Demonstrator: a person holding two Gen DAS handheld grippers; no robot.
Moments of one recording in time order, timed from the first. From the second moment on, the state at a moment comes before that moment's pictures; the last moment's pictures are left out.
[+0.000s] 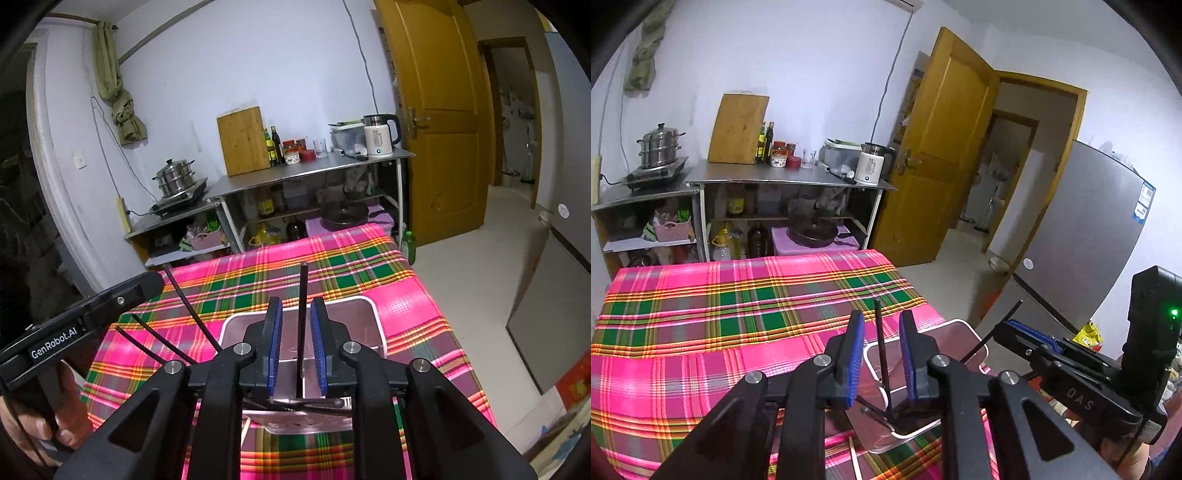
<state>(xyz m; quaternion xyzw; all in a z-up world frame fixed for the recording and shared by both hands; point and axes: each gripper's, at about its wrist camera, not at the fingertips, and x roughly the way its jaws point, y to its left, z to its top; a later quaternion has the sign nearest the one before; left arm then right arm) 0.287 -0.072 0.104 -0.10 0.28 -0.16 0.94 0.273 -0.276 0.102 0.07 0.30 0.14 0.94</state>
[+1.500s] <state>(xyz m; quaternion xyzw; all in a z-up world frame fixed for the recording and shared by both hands) 0.147 -0.014 0.040 -0.12 0.33 -0.11 0.93 0.147 -0.254 0.069 0.06 0.34 0.19 0.92</state>
